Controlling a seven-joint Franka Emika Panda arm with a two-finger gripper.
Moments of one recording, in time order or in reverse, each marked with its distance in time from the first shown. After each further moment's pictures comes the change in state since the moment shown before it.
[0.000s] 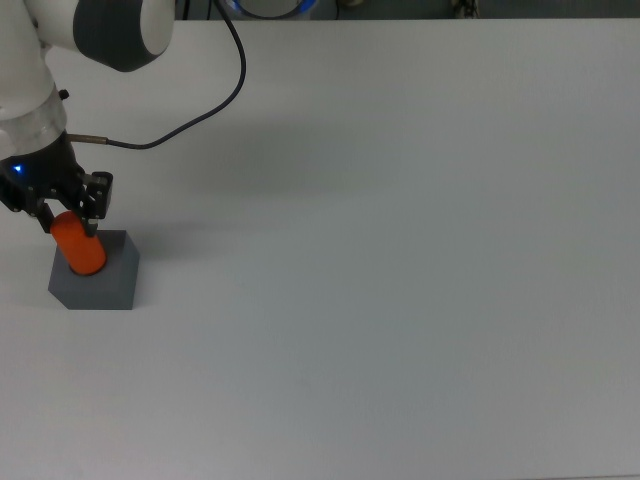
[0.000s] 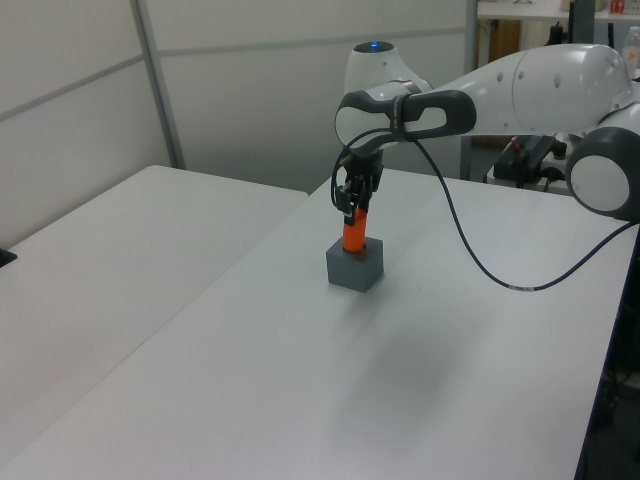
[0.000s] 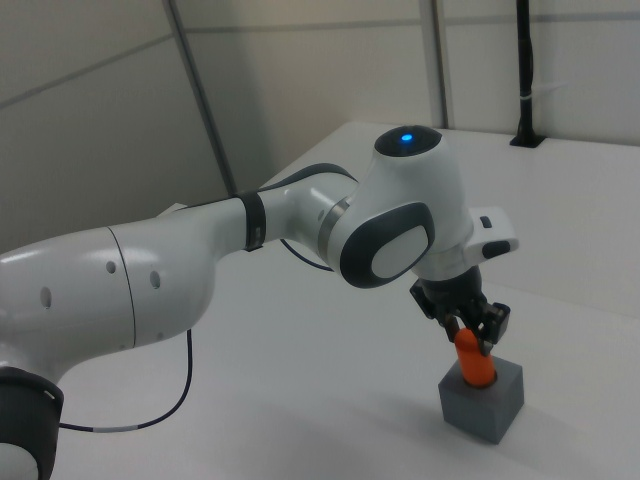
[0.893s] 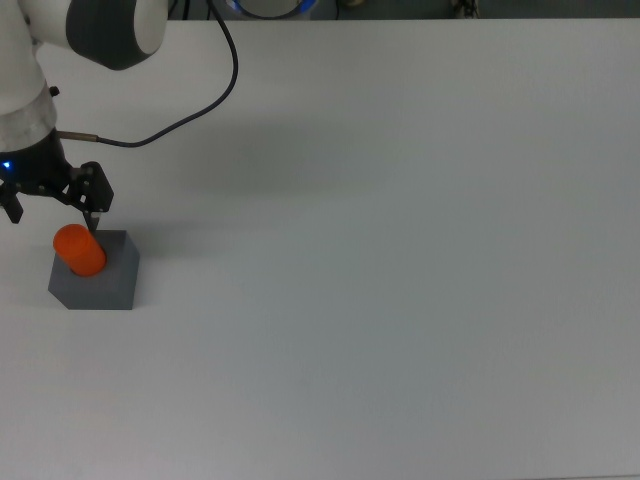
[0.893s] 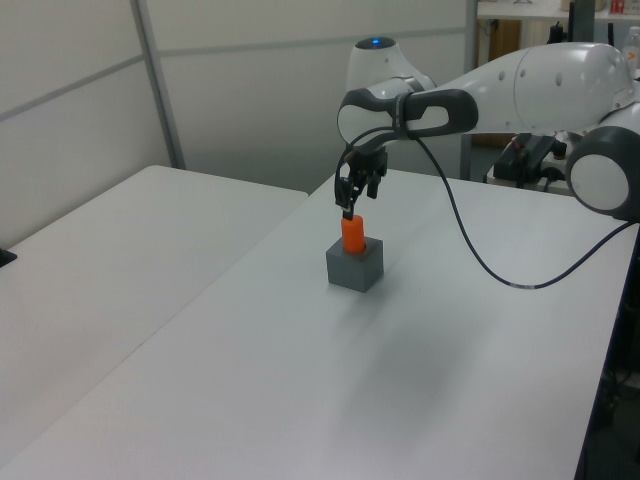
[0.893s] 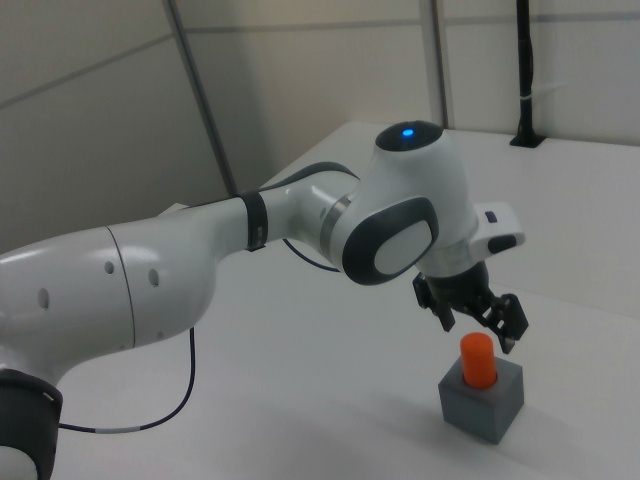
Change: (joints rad) arm -0.009 -0.002 0.000 0.019 -0.031 0.000 -0.002
